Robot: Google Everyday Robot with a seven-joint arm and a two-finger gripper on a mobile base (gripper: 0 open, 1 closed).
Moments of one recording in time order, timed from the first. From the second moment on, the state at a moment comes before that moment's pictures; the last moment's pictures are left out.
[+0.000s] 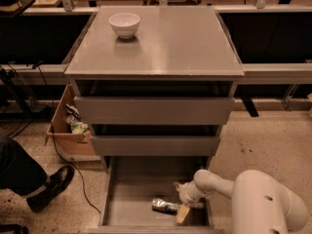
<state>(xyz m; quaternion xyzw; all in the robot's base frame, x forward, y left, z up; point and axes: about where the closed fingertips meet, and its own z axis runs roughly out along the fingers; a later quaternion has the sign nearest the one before) 0.552 -0.105 0.148 -0.66 0.70 0.20 0.19</state>
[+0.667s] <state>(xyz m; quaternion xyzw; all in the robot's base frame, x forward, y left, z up) 0.540 -0.169 0.228 -0.64 0.72 0.16 0.22</state>
